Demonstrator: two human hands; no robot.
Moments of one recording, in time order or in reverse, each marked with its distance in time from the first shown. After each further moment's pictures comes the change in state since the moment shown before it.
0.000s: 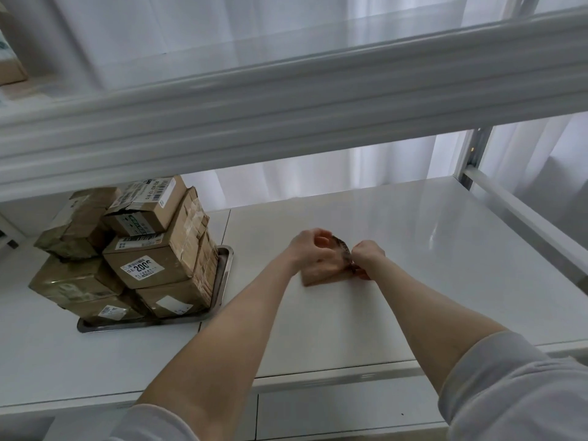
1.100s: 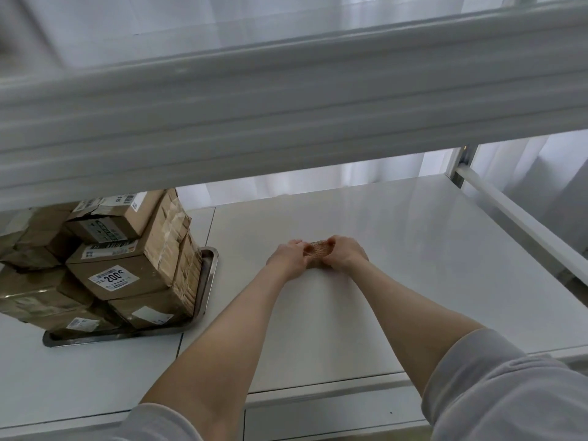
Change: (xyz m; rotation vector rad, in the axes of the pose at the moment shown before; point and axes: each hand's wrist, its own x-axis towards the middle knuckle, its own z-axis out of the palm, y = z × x) left_hand 0.040 -0.040 0.005 0.659 -0.011 -0.021; right_hand 0.009 -0.017 0.013 -0.366 -0.039 -0.226
